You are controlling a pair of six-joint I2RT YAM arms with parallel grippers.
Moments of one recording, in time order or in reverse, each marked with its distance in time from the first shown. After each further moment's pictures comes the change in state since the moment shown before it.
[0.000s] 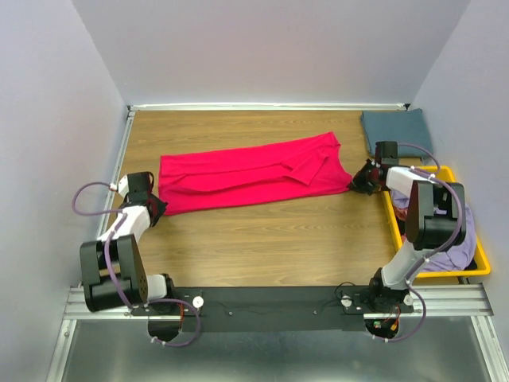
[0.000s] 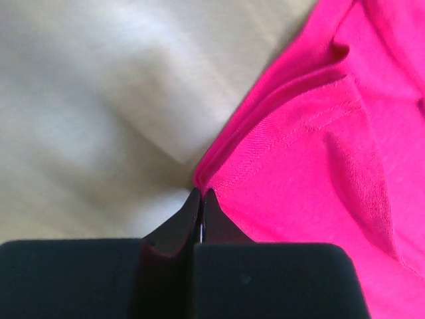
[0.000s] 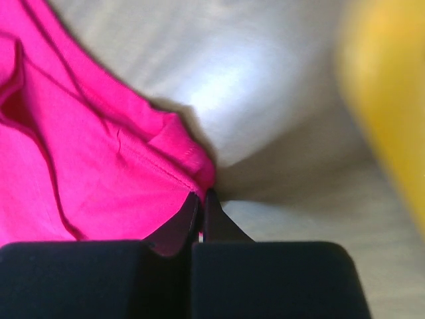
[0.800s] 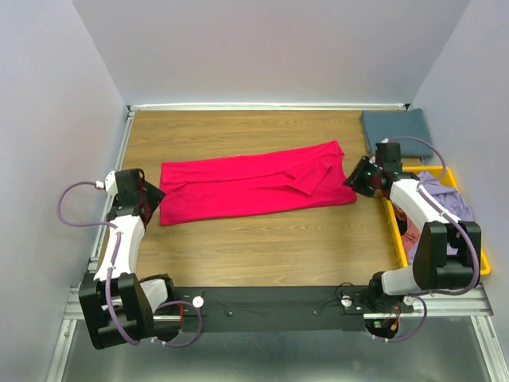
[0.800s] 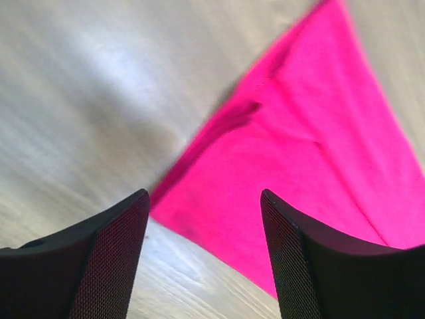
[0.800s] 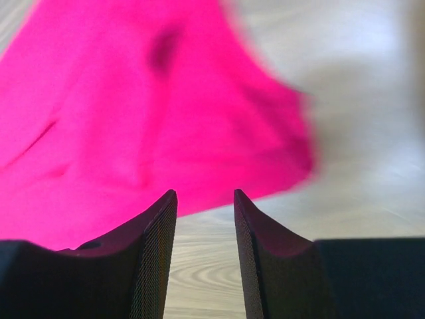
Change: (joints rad) left arm 0.046 -0.256 0.036 -0.173 0.016 -0.050; right arm 0.066 -0.335 -0.109 -0.104 0.024 -0.093
